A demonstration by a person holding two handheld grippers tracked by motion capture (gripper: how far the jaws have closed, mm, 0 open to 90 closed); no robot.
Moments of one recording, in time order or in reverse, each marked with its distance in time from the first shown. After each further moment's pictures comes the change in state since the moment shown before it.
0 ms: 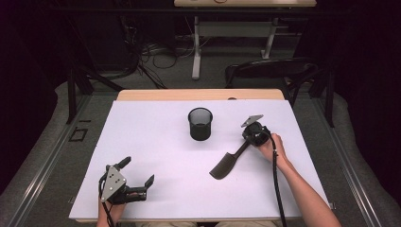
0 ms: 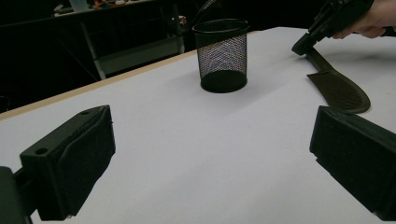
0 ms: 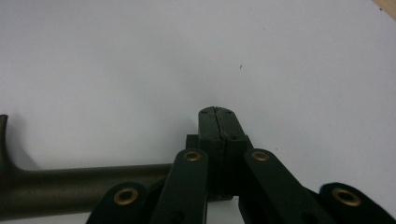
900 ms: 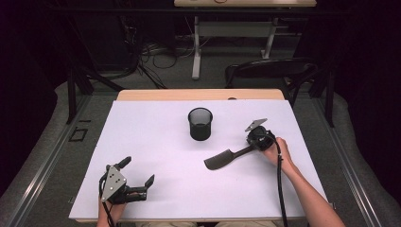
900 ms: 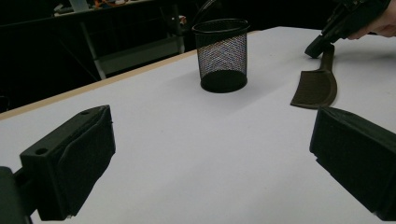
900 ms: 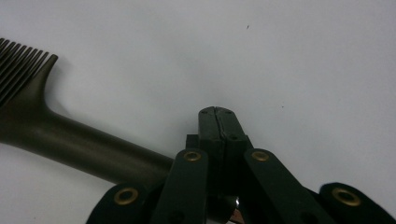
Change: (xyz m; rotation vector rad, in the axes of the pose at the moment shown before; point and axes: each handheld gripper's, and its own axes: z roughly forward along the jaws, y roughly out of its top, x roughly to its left) left arm 0.000 0.000 0.001 0.002 0.001 0.000; right arm 0.001 -0.017 -0.010 0.042 0.014 0.001
